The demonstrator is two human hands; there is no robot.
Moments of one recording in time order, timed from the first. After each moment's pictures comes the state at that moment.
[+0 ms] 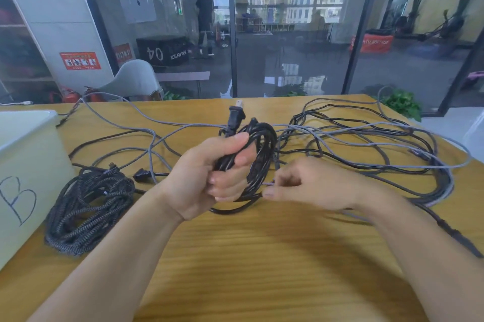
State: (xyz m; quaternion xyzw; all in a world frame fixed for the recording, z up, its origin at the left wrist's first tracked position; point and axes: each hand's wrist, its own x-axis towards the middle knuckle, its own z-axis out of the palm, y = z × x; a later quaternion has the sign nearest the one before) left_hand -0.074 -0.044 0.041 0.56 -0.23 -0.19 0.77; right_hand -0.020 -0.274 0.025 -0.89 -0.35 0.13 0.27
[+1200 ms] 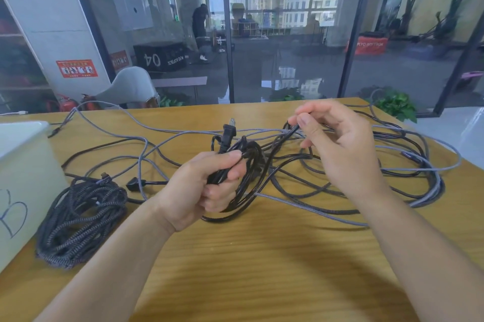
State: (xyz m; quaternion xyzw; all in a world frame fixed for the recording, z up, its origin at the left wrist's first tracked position) left_hand -0.071 -0.048 0.036 0.64 -0.16 -0.16 0.73; right_hand -0.028 -0.287 0.050 -0.72 -0.26 -0.24 0.59
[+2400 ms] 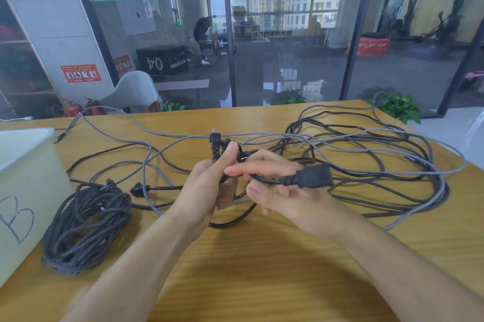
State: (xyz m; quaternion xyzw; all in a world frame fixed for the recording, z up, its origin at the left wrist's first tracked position) left_hand -0.064 -0.060 0.020 0.69 -0.05 0.00 0.72; right_hand -0.050 -0.248 0.023 -0.71 -0.40 0.03 0.58
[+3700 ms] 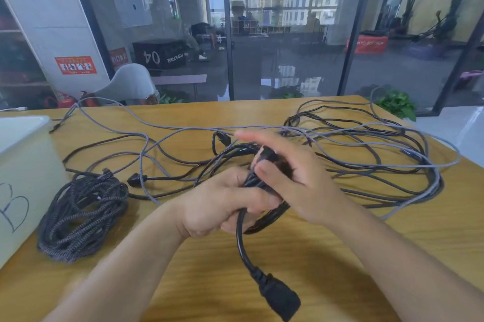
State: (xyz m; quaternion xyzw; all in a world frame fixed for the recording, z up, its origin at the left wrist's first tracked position) left_hand -0.083 -0.067 0.028 0.67 -0.26 -0.25 0.65; right_hand -0.048 -0.252 0.026 -0.75 -0.42 -0.13 0.50
